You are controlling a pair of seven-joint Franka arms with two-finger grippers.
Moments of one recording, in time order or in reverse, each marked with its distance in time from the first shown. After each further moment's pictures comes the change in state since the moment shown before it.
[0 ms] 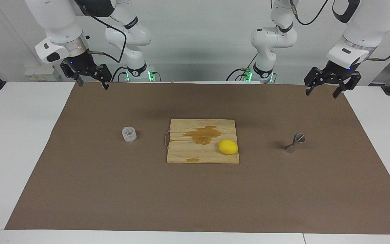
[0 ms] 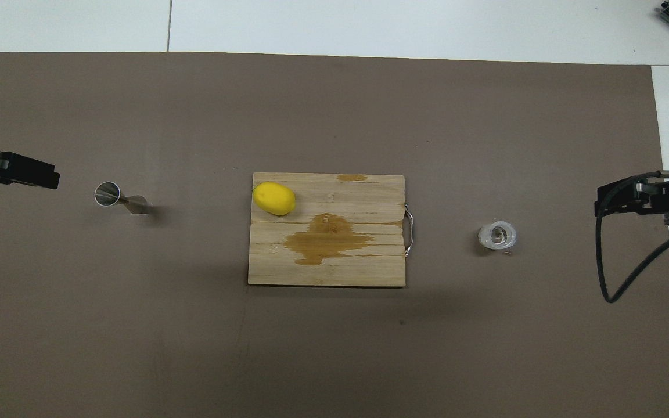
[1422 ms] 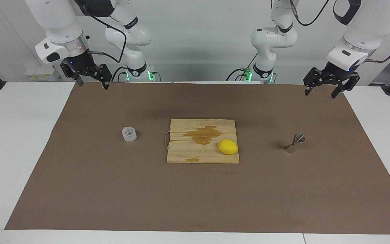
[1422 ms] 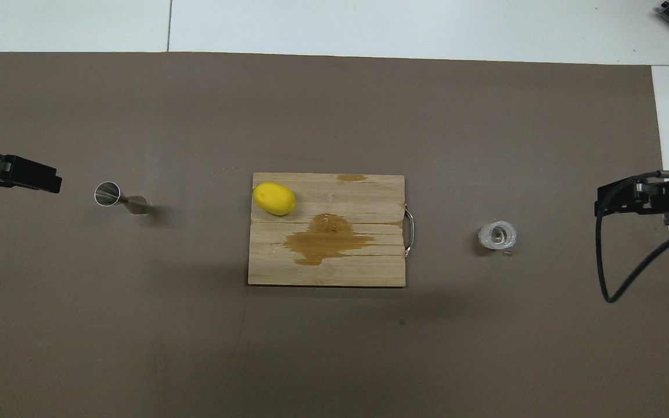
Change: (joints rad) left arm 0.004 0.008 0.002 -0.002 -0.003 -0.021 0.000; right arm 0.000 0.000 0.000 0.000 0.000 0.000 0.000
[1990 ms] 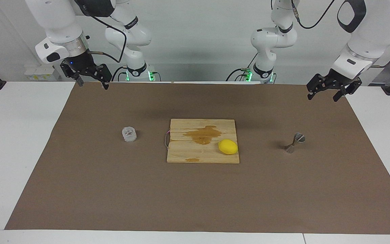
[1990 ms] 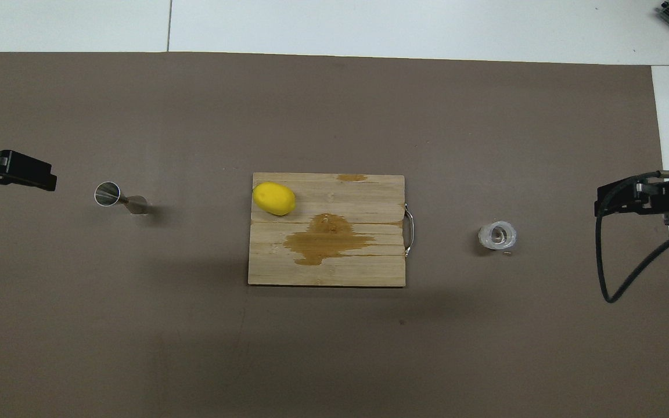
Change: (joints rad) left arm 0.039 0.035 0.004 -0.002 -0.002 -0.004 -0.063; right arm 0.000 0.000 0.000 0.000 0.000 0.000 0.000
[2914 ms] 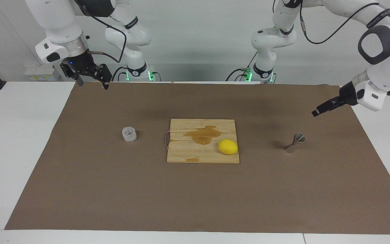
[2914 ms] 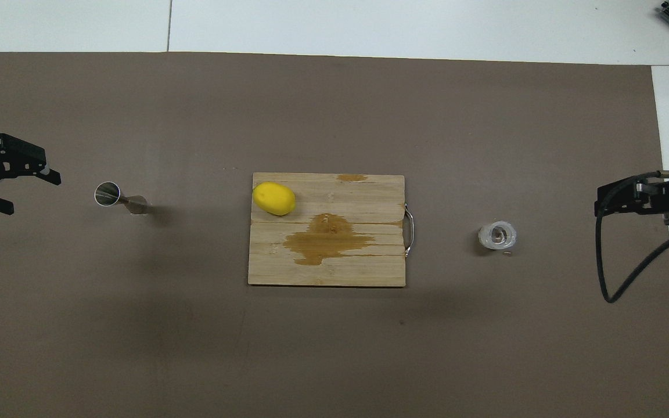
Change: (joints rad) left arm 0.182 0.155 0.004 -0.013 -0.253 -0.051 -0.324; right arm 0.000 0.000 0.000 0.000 0.000 0.000 0.000
